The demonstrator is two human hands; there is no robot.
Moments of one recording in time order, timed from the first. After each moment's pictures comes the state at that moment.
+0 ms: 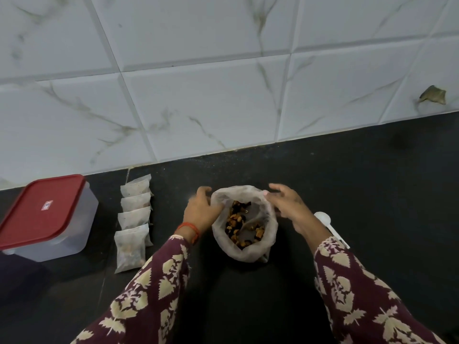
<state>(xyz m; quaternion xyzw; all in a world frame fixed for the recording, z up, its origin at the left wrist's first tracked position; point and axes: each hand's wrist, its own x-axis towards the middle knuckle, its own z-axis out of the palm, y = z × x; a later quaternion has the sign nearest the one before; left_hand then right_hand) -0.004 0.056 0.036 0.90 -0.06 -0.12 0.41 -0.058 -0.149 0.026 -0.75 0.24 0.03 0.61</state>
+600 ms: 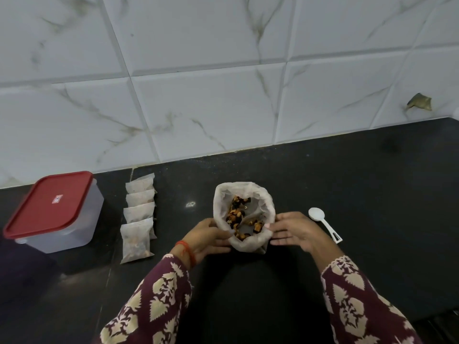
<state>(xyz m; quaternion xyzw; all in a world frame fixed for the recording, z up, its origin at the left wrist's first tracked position) -0.058 0.077 0.022 0.66 0.07 -0.38 0.64 -0.117 -0.138 0.026 -0.65 0.29 0.15 0.69</state>
